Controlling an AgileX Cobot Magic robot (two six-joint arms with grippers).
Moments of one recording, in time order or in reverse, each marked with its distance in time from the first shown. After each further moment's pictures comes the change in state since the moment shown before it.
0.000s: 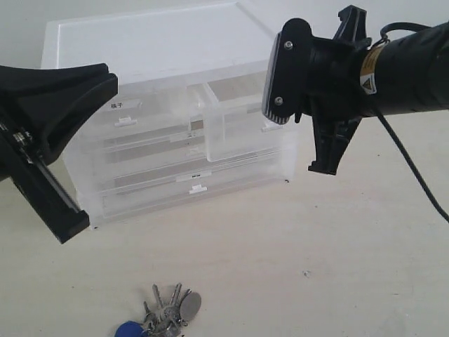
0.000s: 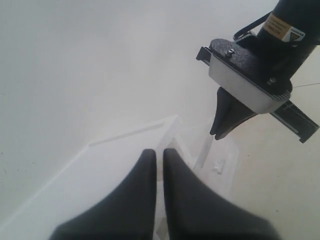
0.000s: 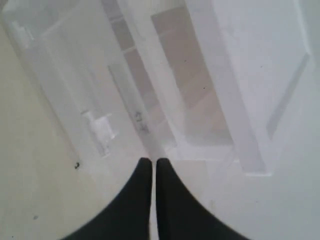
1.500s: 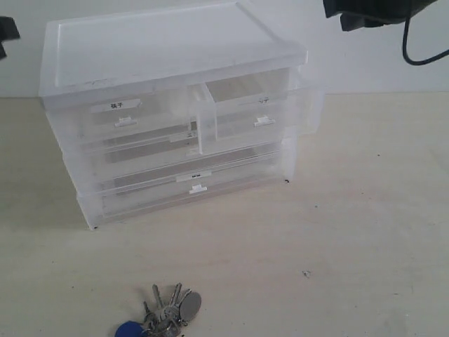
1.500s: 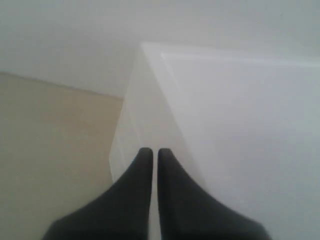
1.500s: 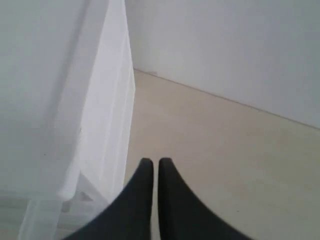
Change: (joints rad) left arm 0.647 0.379 -0.453 -1.036 0.589 0.289; right arm -0.404 0.277 -0.539 0.856 0.342 0.103
